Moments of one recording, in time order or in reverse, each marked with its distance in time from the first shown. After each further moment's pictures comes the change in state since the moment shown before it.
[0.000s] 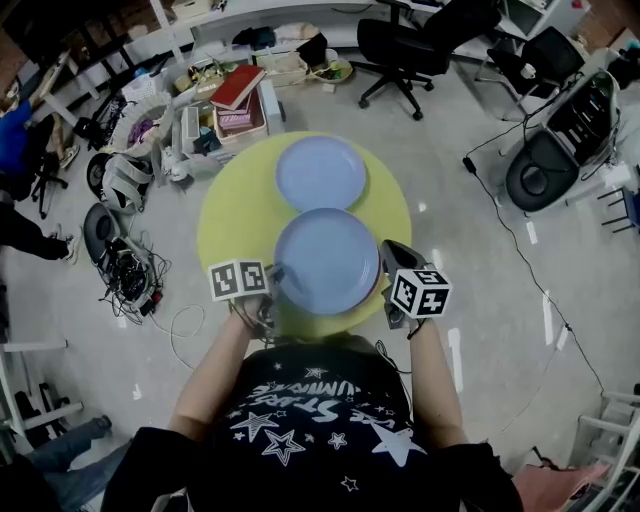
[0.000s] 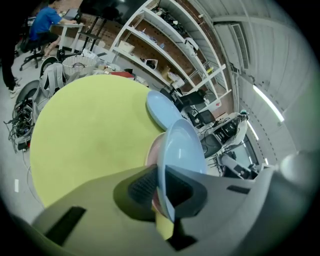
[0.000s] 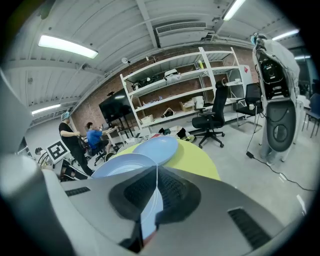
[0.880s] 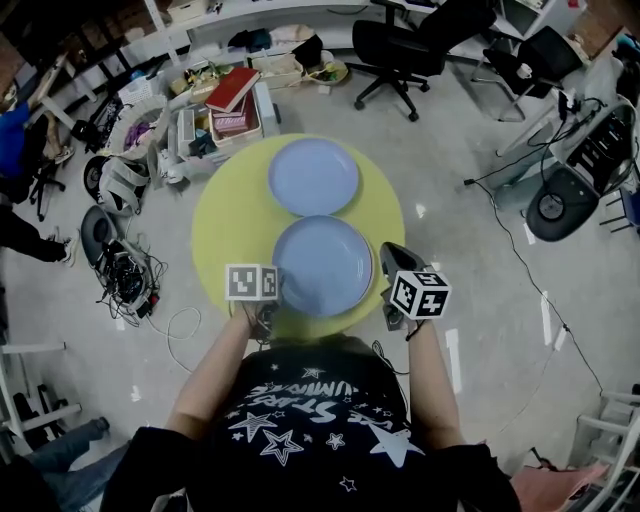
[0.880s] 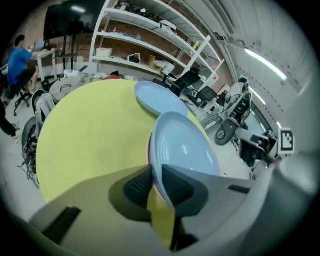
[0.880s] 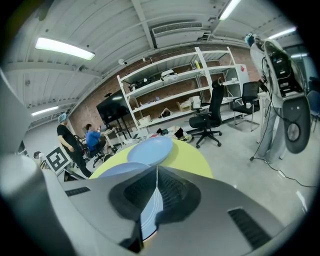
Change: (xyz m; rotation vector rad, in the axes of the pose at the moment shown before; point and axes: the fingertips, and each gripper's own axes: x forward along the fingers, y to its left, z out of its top) left arm 0.021 0.002 -0.016 0.267 0.103 0.170; right arm -0.009 -0.020 -0.003 0.025 -0.007 -0.015
